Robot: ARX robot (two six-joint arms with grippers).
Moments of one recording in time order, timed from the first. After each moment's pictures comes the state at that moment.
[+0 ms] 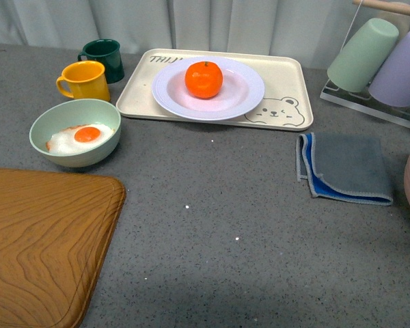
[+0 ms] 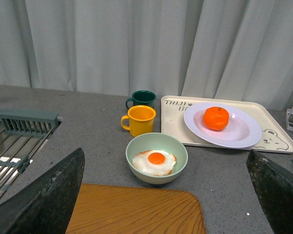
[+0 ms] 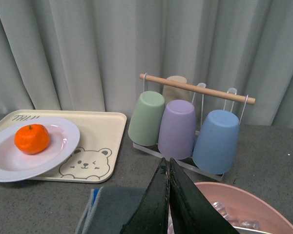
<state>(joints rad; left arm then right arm) 0.00 0.00 0.02 0.00 0.00 0.00 0.00 1.23 0.14 1.08 0.00 0.00</state>
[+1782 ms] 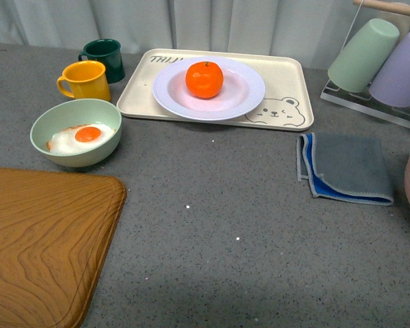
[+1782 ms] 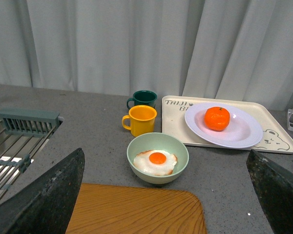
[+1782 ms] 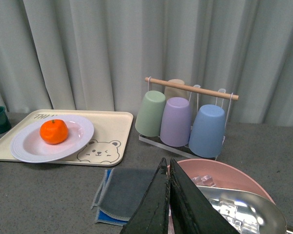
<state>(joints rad) 0.00 0.00 0.02 0.00 0.00 0.00 0.00 0.23 0.01 0.24 0.00 0.00</state>
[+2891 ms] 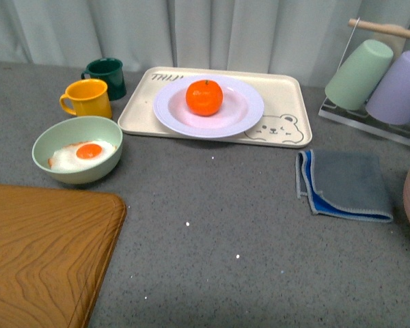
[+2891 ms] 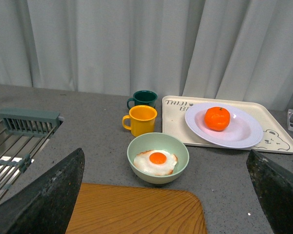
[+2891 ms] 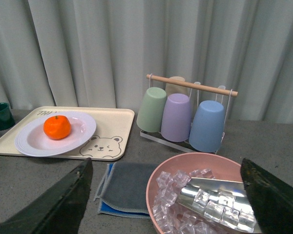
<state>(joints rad) 0.00 0.00 0.02 0.00 0.00 0.00 0.00 0.00 0.01 0.00 0.00 0.00</state>
